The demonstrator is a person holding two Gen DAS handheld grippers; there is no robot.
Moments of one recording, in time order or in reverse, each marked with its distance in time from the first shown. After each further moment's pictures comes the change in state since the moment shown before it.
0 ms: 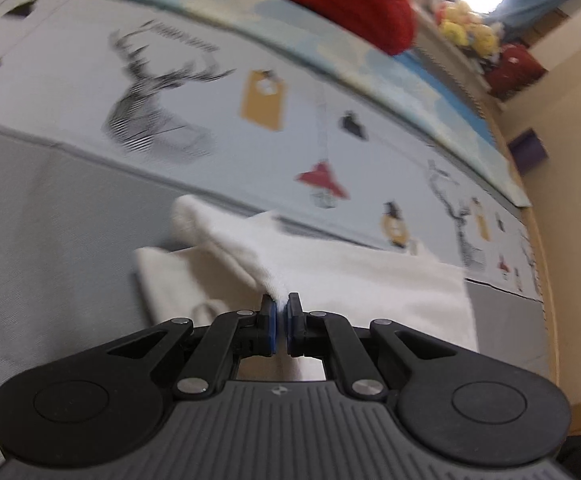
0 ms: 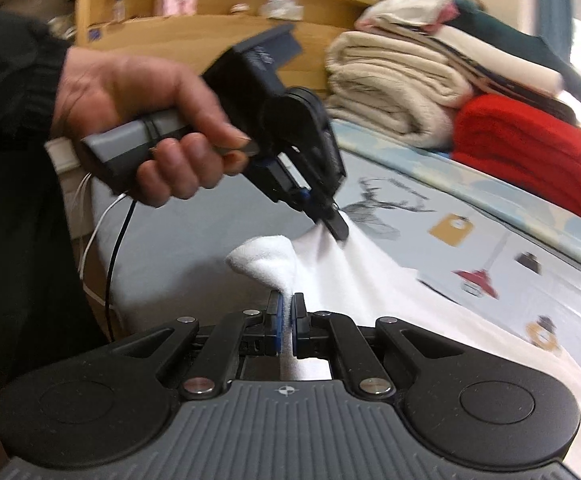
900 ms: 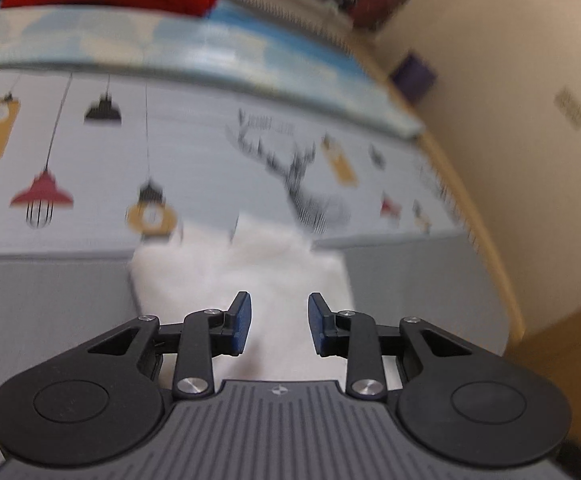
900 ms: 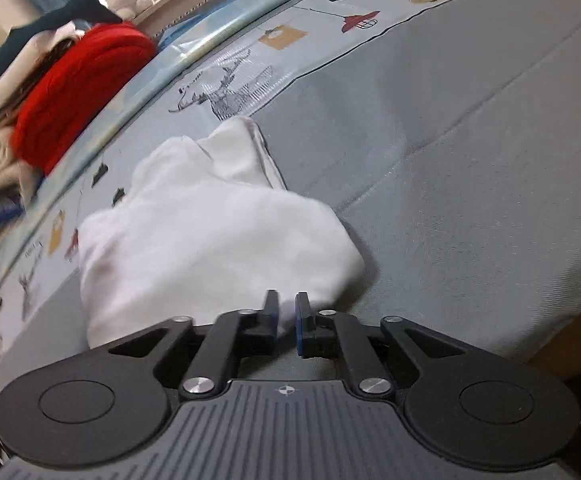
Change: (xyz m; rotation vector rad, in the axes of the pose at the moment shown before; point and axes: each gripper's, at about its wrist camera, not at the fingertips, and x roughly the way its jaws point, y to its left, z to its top) left arm 0.091 -0.234 -0.044 0.314 0.067 -0.188; right arm -0.164 -0.208 -0.195 1.216 0.085 -0.635
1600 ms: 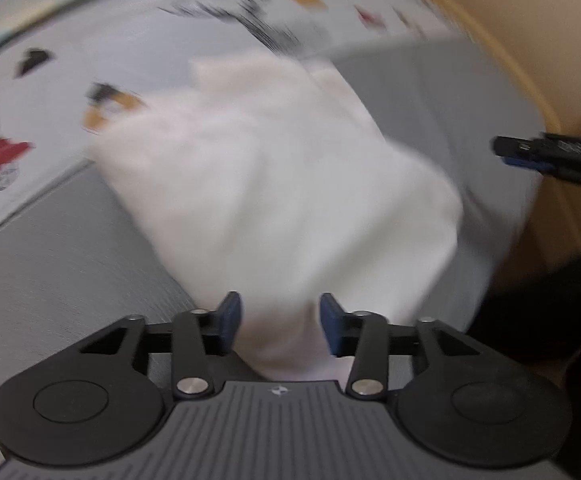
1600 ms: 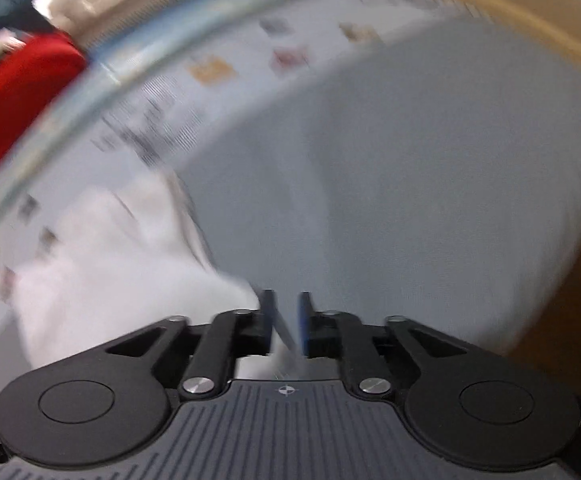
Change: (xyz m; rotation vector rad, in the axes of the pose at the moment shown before) left arm 0.041 0.018 -0.058 0.342 0.307 0.093; right arm -0.026 0.011 0.060 -0.026 -0.063 -0.228
